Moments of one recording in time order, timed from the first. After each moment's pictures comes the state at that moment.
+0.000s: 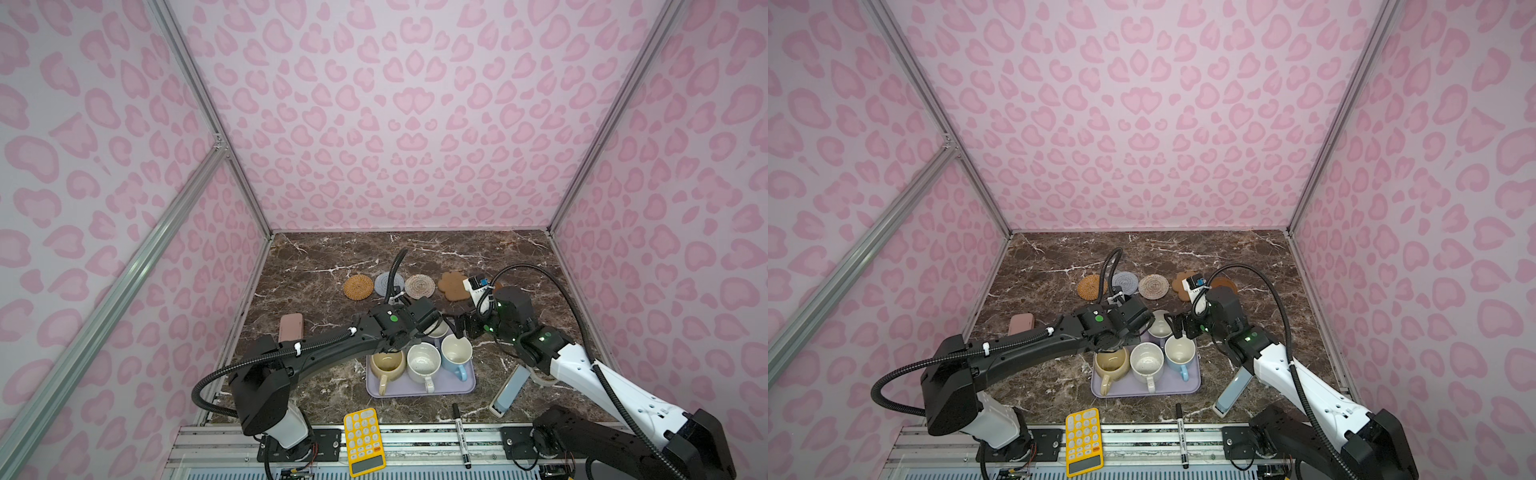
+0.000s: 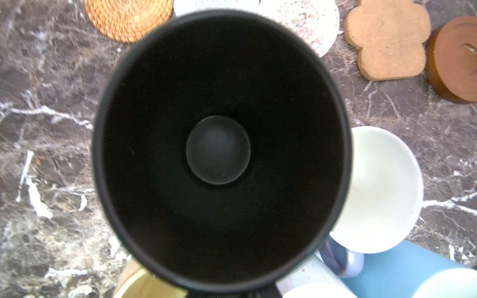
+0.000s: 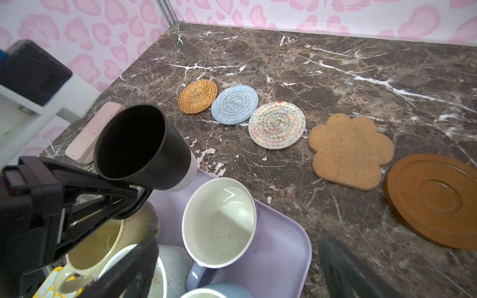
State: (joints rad) left arm -1.00 1.57 1.22 -0.85 -0.42 -1.00; right arm 0.54 1.06 0.69 -0.20 -0.18 0.20
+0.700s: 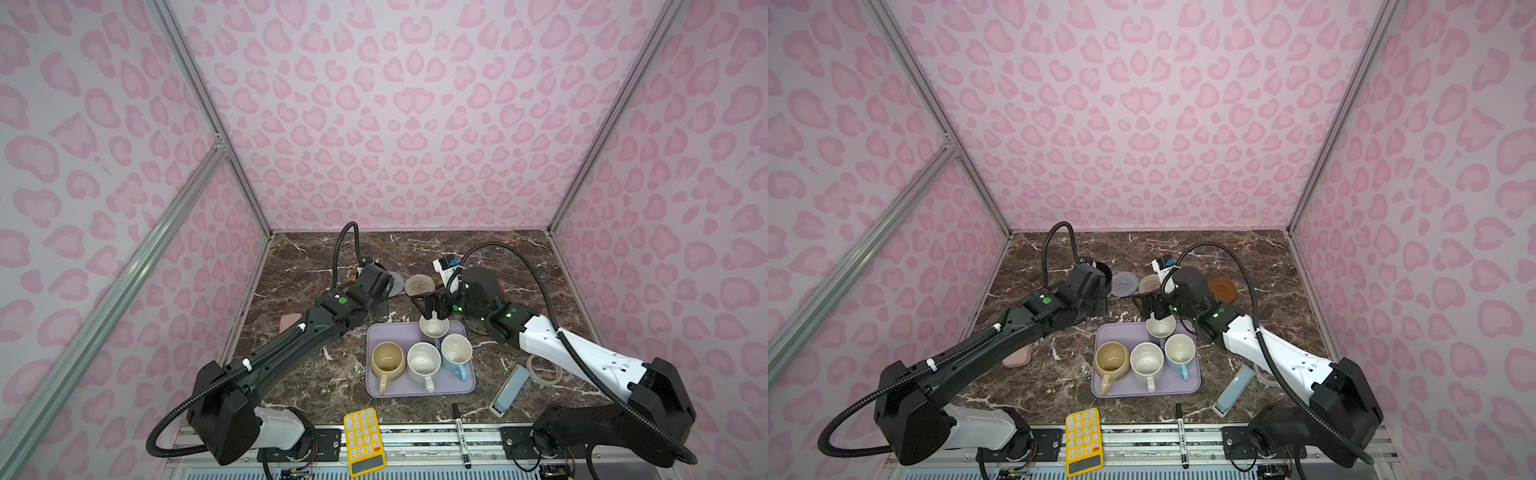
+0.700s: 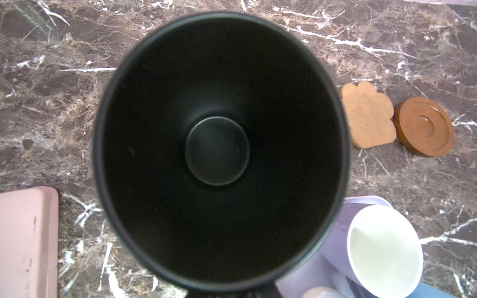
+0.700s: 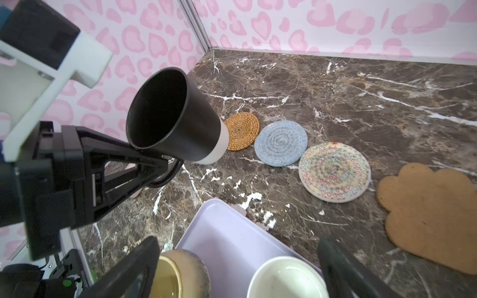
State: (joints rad) left arm -0.66 1.38 1.15 -0.67 -0.31 -0.54; right arm 0.69 1.36 0.97 -0.09 -0.14 0.36
